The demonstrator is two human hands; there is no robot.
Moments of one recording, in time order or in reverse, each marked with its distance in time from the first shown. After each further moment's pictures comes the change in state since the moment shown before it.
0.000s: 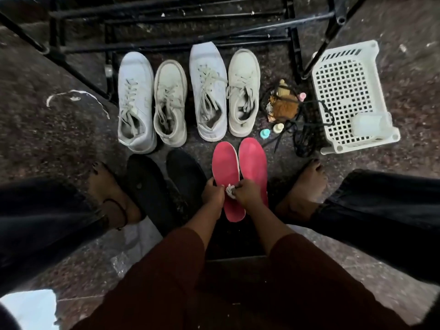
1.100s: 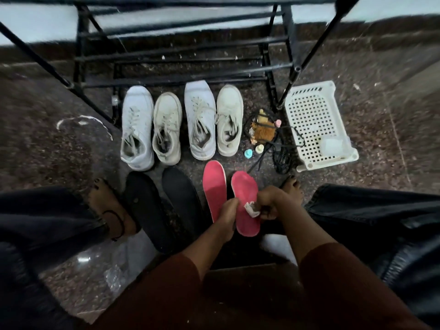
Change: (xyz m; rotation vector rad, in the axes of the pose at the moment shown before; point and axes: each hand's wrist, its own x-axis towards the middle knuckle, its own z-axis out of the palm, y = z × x) left_hand -0.104 0.025 0.024 -0.318 -0.416 -0.103; right_hand -0.051 0.009 -0.104 0.235 -0.289 0.377
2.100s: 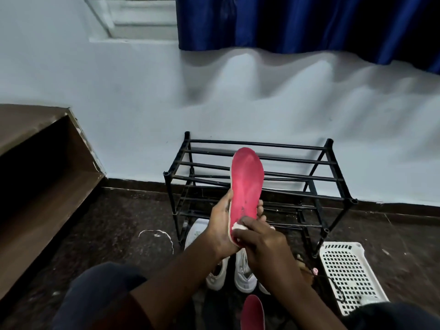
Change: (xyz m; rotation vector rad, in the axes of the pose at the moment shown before) left_hand -0.254 0.258 -0.055 -0.461 -0.653 0.512; right_hand -0.268 -0.139 0.053 -0.424 0.944 -1.888
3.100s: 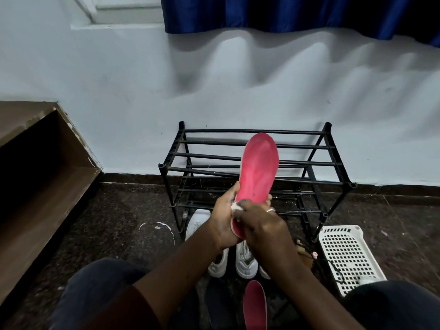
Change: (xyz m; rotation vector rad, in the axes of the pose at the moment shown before) left_hand 0.001 -0.006 0.009 0.049 -0.072 -0.146; right_hand 0.007 0.005 0.006 -0.110 0.154 -0.048
